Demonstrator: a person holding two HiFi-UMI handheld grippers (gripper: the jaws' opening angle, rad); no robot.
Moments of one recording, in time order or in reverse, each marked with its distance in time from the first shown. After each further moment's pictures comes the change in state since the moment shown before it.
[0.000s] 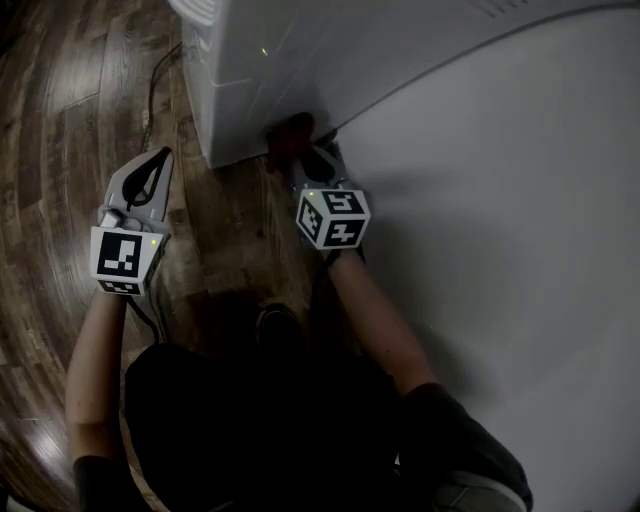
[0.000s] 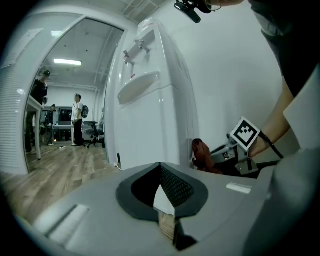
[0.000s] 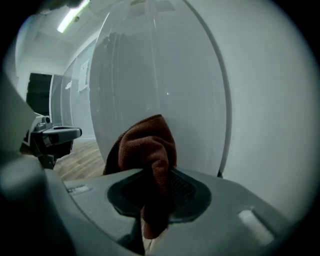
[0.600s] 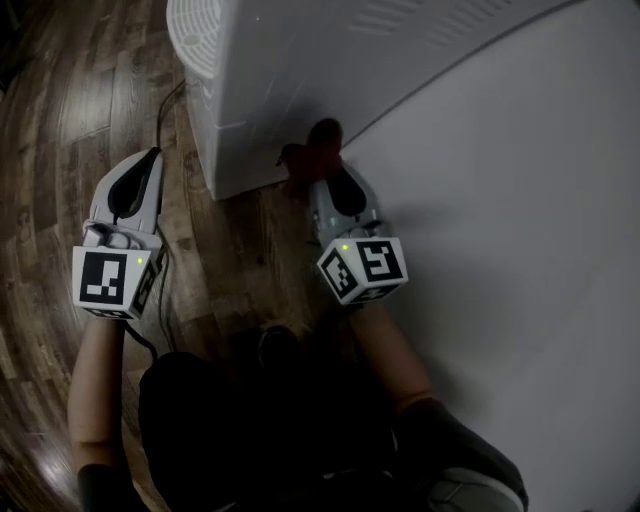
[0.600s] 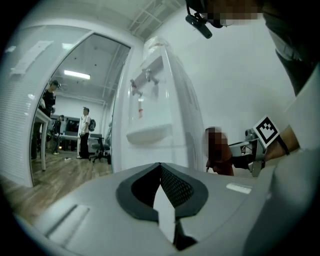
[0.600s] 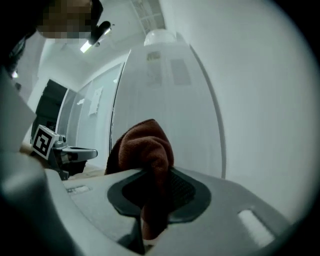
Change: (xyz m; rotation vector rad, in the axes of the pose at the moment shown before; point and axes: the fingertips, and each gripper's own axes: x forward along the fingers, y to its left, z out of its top) left arm -0.012 0.028 0.115 -0.020 -0.160 0.063; right arm -0.084 0.027 0.142 -0.046 -0.390 0.025
